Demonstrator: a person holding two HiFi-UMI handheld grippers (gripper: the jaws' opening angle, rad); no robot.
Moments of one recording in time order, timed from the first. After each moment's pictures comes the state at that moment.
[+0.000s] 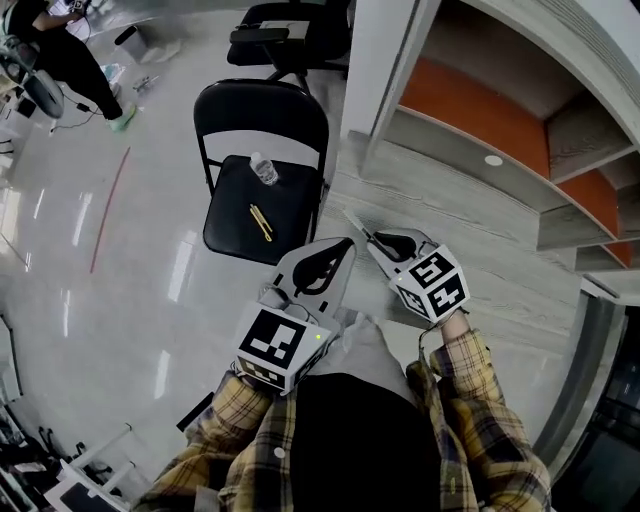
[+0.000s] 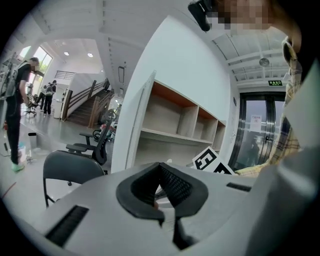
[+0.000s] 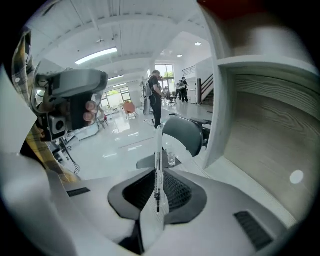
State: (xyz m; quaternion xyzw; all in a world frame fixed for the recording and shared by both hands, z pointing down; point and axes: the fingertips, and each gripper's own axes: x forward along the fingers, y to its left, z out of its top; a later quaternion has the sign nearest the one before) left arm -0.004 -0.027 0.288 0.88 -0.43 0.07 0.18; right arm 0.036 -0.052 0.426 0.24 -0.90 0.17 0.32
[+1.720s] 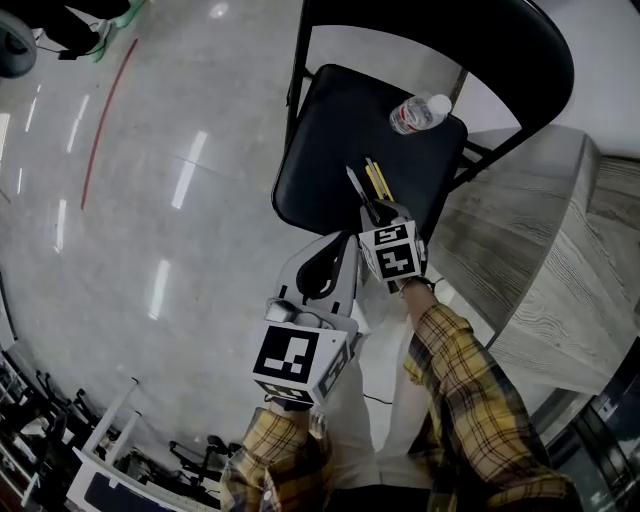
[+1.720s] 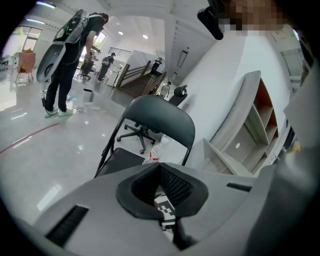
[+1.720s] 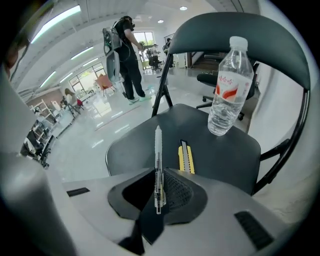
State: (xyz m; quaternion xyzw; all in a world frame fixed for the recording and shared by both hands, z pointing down) left arm -0.362 -0.080 0.617 0.73 -0.57 0.07 0.37; right arm -0.314 -0.098 0.855 0.29 -0.81 0.26 0.44
